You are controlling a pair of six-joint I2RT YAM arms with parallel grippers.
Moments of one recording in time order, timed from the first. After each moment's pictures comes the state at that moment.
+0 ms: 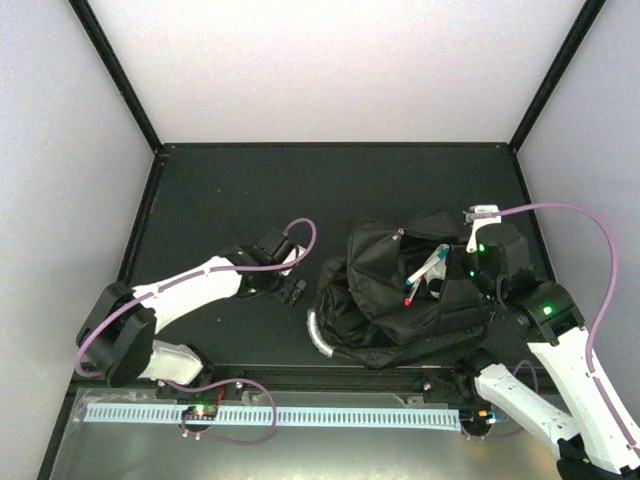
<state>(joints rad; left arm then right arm) -0.68 1.36 0.80 -0.62 0.02 -0.17 0.48 0.71 1.05 -0.94 0.28 0.28</state>
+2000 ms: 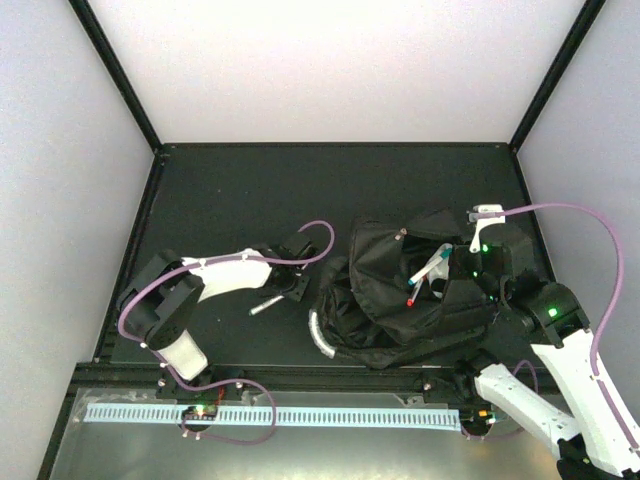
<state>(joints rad) -0.74 1.64 0.87 -0.53 -0.10 -0.34 0.48 0.71 1.08 -0.97 0.29 0.28</state>
